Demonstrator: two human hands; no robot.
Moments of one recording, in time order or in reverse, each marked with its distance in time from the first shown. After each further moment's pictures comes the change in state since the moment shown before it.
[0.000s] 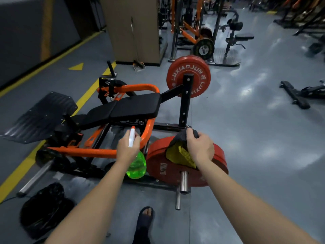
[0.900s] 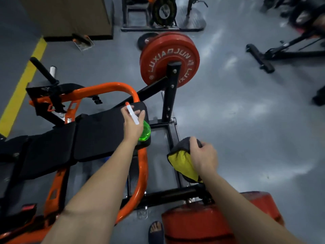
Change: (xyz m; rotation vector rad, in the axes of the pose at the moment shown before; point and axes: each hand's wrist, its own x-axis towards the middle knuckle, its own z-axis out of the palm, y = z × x) left_hand 0.440 -0.045 0.166 -0.378 -0.298 -0.120; right_hand 0.249 -0.090 0.201 -0.031 0.116 0.409
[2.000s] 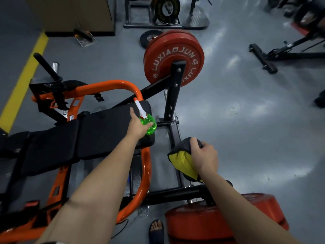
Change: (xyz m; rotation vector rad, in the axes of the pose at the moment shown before) left_hand 0.016 -0.002 -0.011 0.323 -0.234 -0.258; right_hand -0.002 -0.006 0.017 -0.011 -0.003 -0.010
